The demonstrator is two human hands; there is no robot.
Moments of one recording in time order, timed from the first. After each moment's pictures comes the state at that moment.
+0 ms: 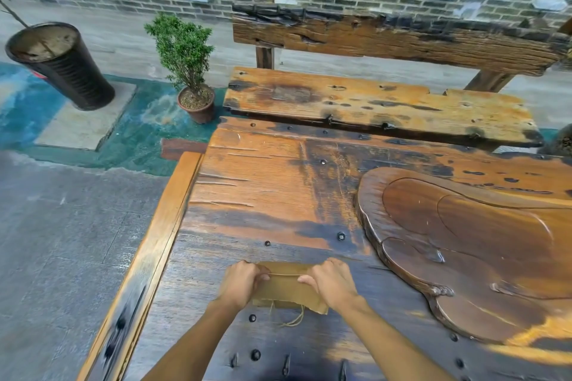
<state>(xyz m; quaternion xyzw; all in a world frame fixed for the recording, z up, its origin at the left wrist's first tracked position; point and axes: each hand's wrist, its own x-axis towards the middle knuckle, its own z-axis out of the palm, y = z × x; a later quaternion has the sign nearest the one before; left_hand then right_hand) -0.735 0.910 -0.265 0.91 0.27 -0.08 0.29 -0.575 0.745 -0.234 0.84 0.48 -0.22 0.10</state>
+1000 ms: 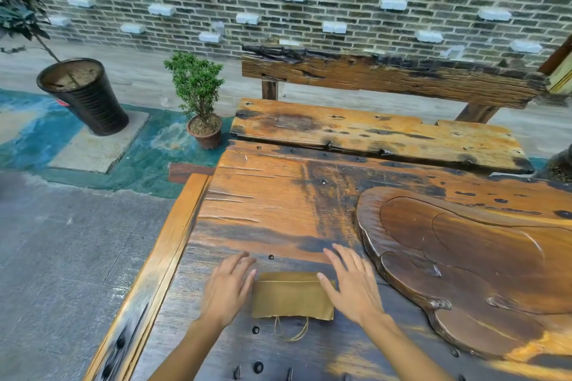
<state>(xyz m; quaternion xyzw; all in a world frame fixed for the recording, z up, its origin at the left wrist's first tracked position) -0.784 0.911 -0.229 0.93 0.30 0.08 0.20 -0.578 0.696 -0.196 0.90 0.41 -0.14 -0.07</state>
